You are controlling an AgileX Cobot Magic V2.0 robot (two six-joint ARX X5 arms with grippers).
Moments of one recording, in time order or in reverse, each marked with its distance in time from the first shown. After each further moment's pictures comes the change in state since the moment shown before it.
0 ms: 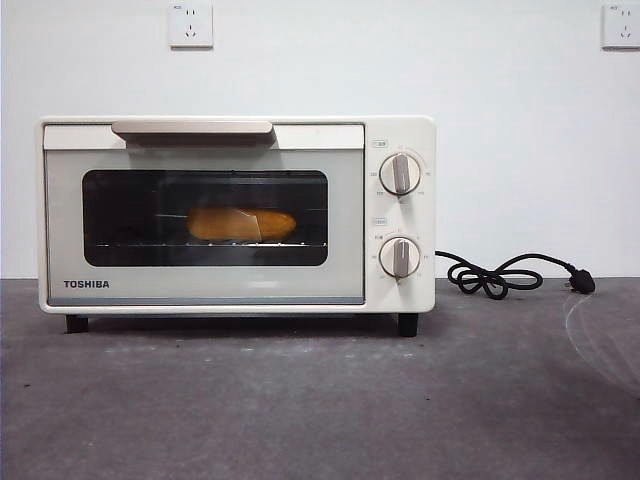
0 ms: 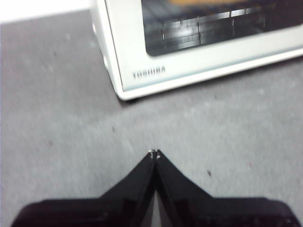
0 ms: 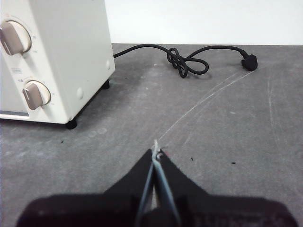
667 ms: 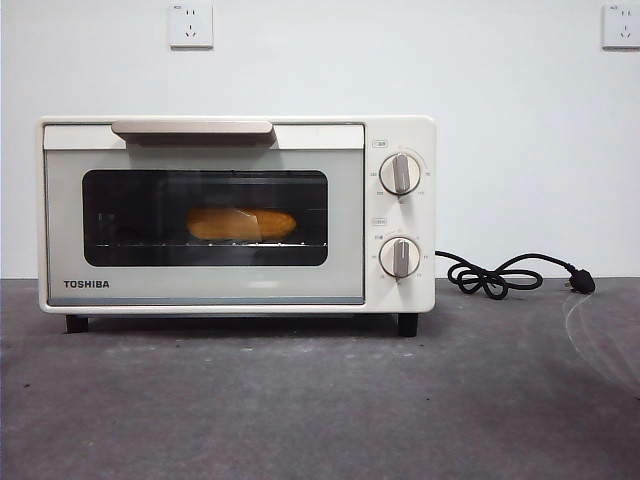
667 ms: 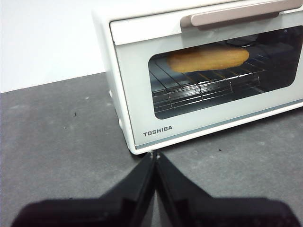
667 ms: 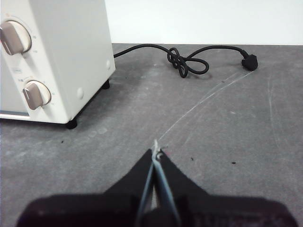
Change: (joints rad) left arm 0.000 -0.192 0.000 0.010 0.000 0.000; right arm 0.000 0.000 0.000 0.000 0.000 0.000
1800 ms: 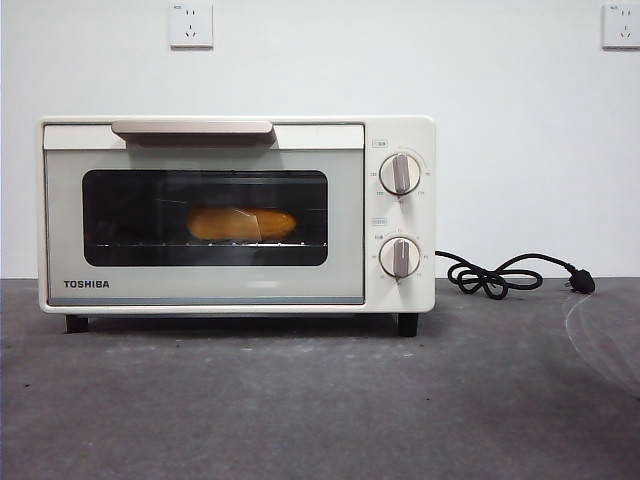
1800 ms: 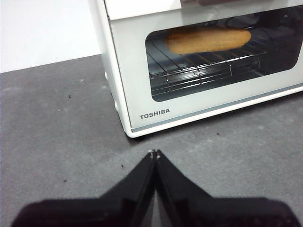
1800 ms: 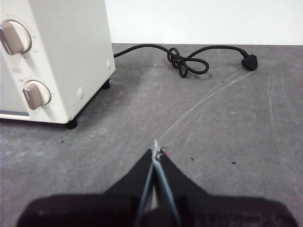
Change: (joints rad) left arm 0.000 0.058 0.000 -0.011 0.000 0.000; right arm 0.000 0.000 0.000 0.000 0.000 0.000
